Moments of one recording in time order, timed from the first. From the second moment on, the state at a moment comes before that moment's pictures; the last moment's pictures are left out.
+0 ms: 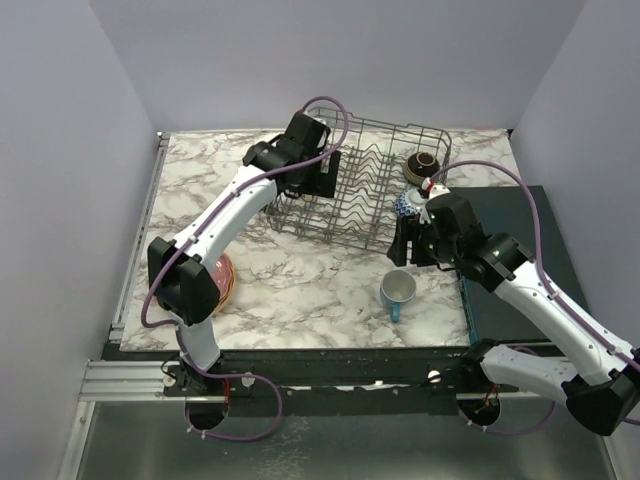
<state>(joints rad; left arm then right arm) -0.58 1.82 1.86 -0.90 -0.15 -0.29 0.63 1.04 1.06 -0.76 0.09 0.44</state>
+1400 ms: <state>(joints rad) -0.59 1.24 1.10 -0.59 0.33 -0.51 0.63 1.19 0.93 -0.97 0.13 0.73</state>
